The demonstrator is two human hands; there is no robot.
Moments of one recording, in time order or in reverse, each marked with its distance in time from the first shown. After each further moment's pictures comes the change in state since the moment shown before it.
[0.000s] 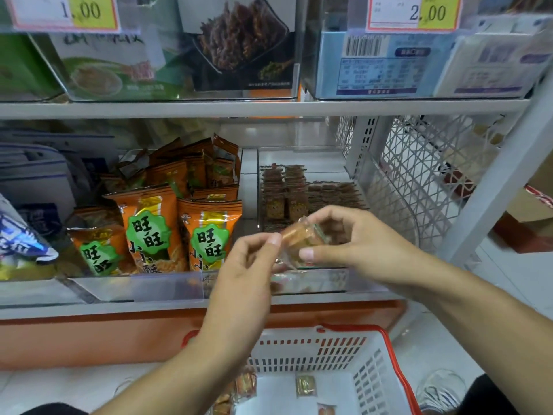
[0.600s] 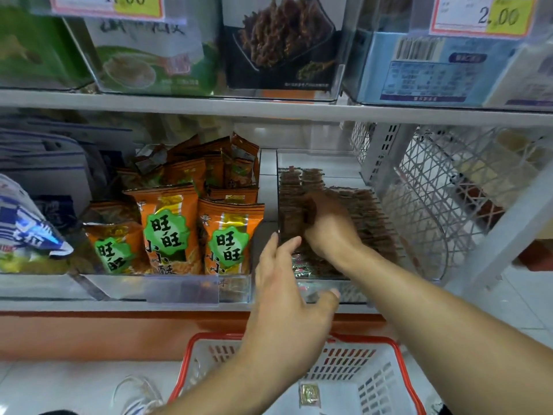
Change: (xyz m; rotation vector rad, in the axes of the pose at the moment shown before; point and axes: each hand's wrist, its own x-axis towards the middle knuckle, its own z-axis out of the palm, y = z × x) left_hand 0.001 -0.014 0.003 0.512 -0.116 0.154; right_hand 0.114 0.049 0.047 -0.640 0.386 -0.008
